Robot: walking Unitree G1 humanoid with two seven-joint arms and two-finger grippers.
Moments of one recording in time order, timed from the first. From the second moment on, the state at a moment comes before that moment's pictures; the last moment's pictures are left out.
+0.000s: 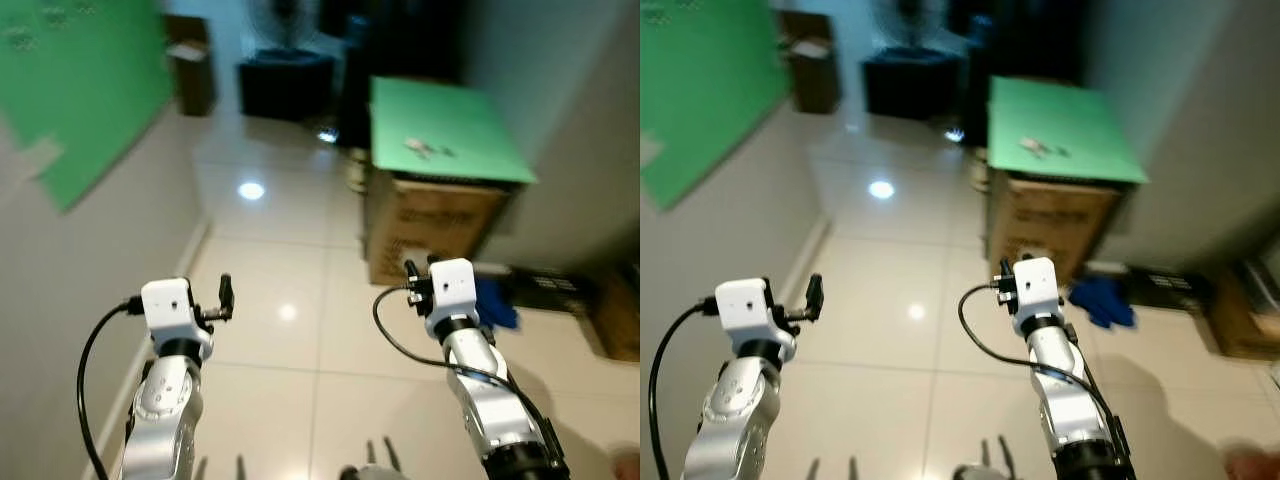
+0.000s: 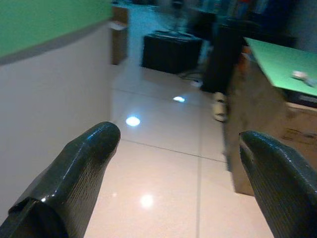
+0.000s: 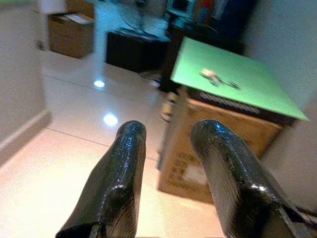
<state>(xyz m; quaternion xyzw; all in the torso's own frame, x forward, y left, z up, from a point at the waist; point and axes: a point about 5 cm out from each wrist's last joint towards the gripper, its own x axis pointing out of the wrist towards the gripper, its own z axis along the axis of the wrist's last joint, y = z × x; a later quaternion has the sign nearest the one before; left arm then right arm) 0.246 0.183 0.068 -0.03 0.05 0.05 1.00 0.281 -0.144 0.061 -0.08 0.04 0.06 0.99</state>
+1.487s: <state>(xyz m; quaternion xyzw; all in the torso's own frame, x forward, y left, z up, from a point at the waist) 0.247 0.181 0.057 0.00 0.09 0.05 0.99 0.282 -0.143 0.053 -0.12 0.07 0.07 0.99</state>
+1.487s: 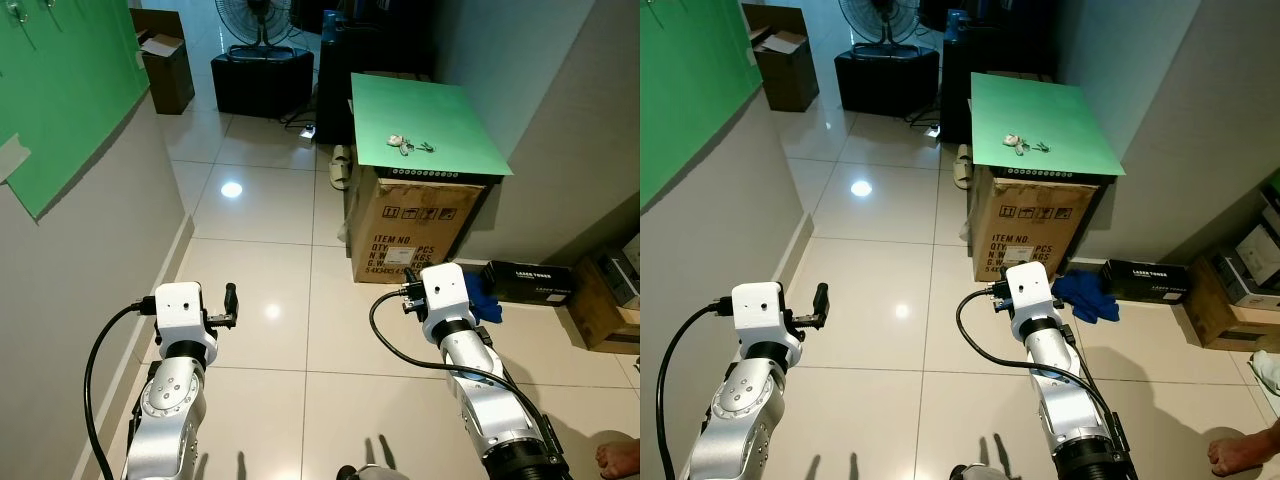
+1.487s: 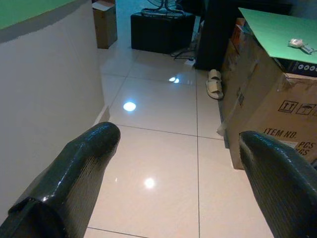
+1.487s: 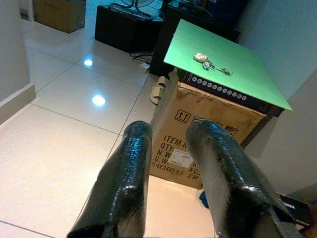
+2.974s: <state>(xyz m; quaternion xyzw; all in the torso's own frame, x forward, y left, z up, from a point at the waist) 0.248 0.179 0.056 0.04 0.10 0.03 0.99 0.286 -0.138 0.056 -0.14 0.06 0.07 0.99</state>
